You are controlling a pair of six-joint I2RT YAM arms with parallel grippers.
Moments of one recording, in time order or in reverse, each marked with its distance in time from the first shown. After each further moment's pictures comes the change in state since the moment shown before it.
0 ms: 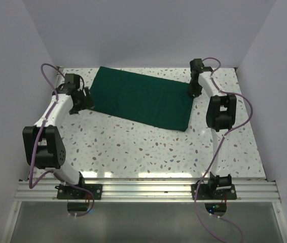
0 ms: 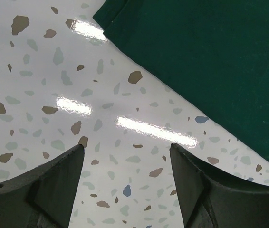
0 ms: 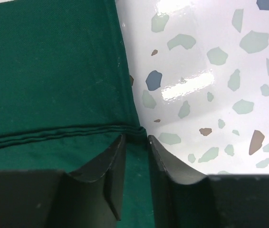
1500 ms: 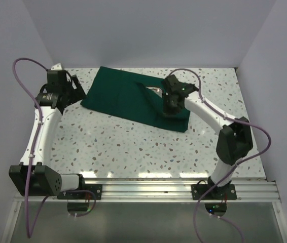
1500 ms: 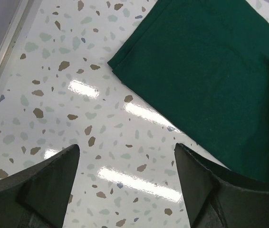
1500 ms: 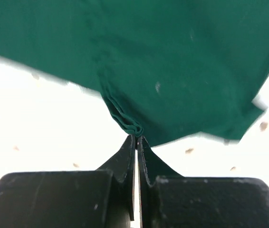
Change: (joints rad) left arm 0.000 -0.309 0.058 -0.063 -0.062 -0.035; right arm 0.402 -0.613 -0.555 0.033 -0.117 0.029
